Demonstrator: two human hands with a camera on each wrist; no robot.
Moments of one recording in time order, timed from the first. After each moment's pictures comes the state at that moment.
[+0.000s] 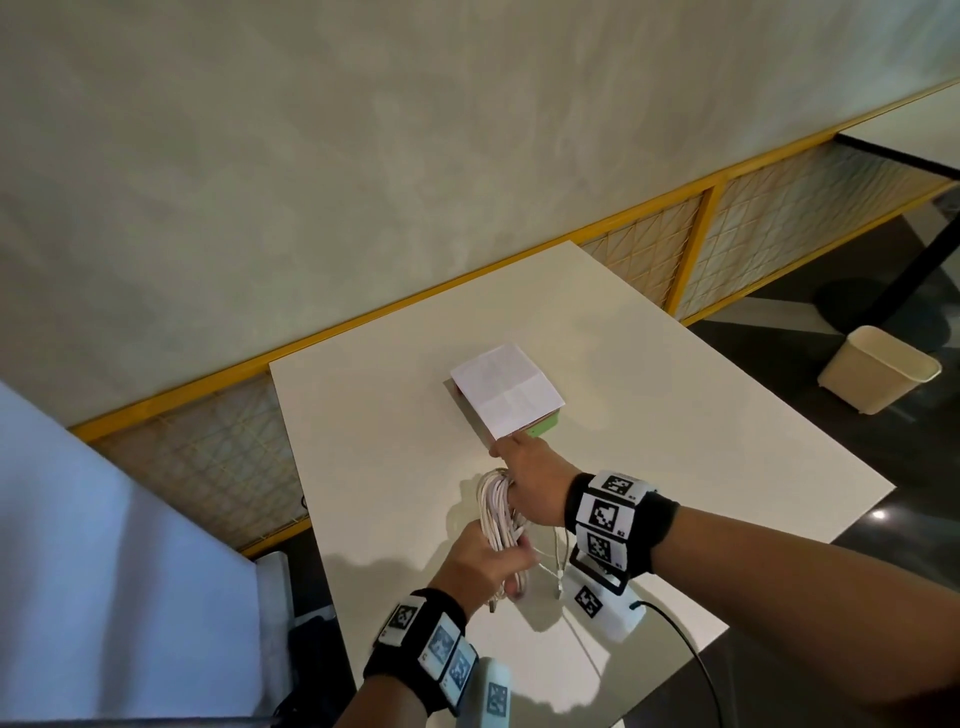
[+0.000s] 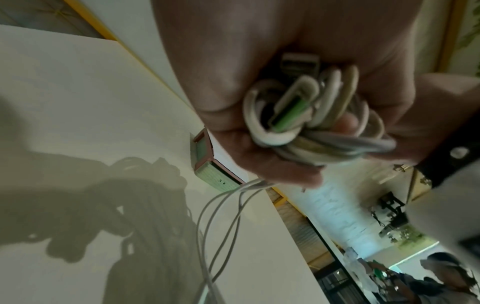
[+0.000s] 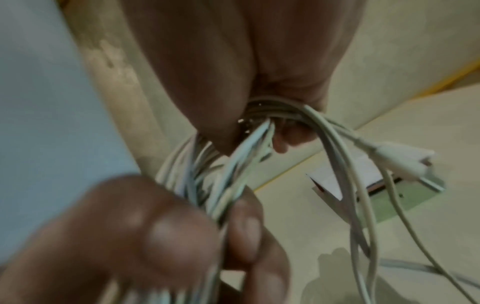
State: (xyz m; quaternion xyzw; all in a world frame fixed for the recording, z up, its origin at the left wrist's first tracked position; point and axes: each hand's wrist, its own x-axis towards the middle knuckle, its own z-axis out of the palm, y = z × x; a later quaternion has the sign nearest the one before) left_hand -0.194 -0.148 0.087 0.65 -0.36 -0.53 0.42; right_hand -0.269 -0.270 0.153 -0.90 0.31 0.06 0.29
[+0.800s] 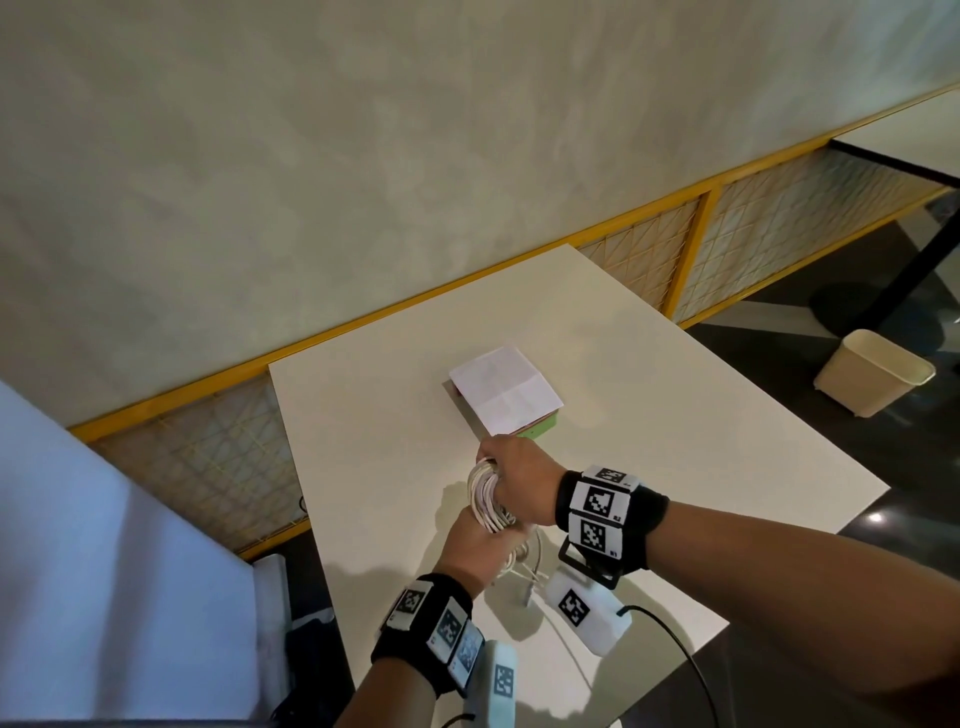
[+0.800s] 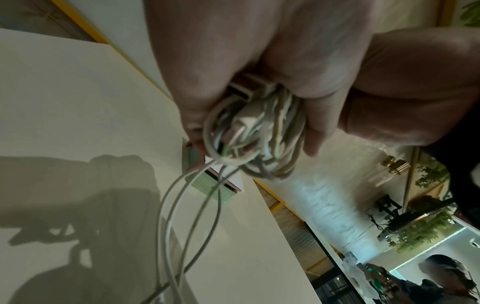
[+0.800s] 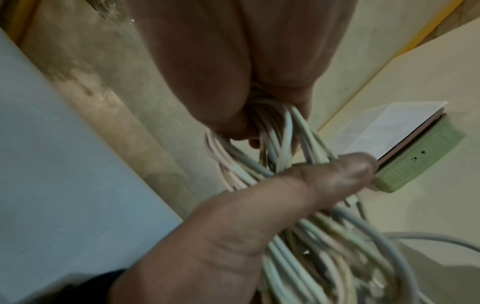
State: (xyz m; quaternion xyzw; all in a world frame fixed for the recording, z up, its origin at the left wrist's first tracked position) left_hand -0.199 -0.161 0.106 0.71 -0.33 -0.45 0.44; right_hand -0.258 -0.260 0.164 -0.88 0.32 0.01 0.36
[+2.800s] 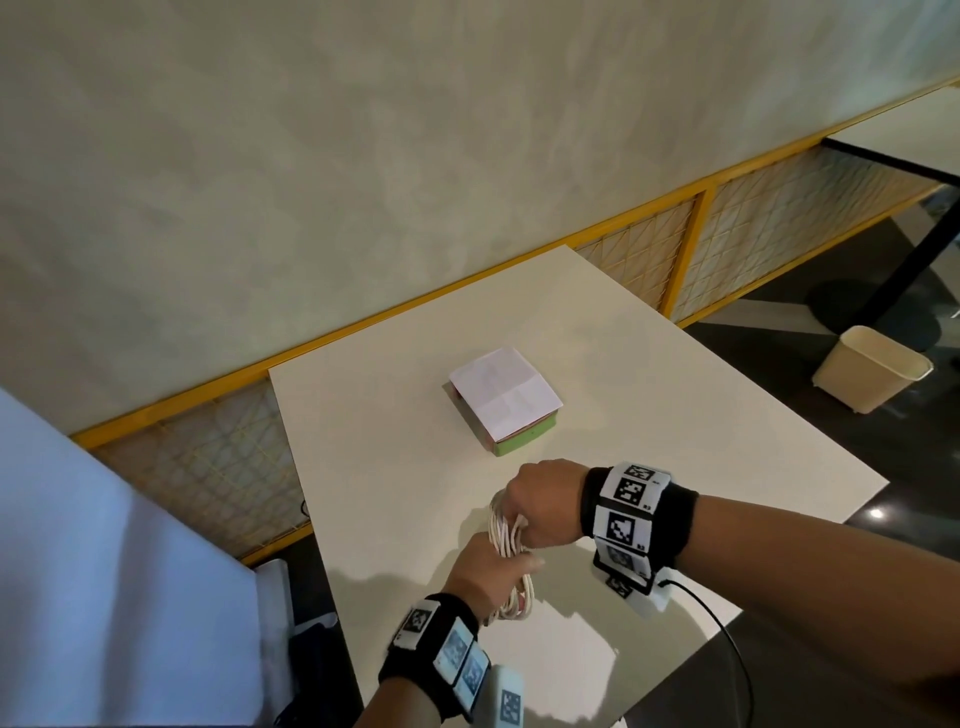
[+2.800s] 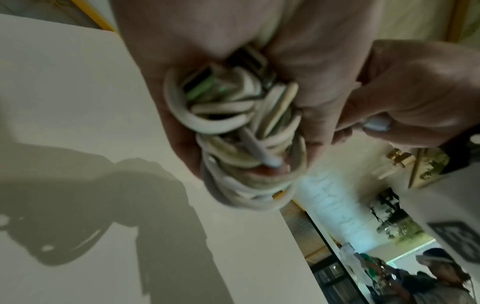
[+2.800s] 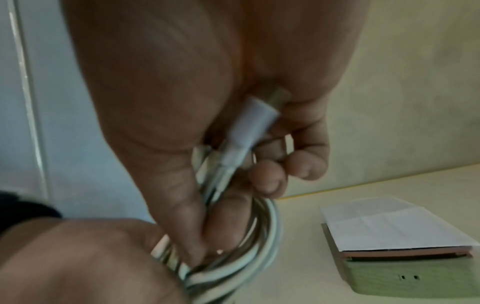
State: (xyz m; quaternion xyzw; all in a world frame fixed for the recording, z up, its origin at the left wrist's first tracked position) left_hand -0.203 -0.149 0.078 0.74 -0.33 -0.49 0.33; right_hand -0.282 -0.260 0.175 -0.95 0.13 0.24 0.12
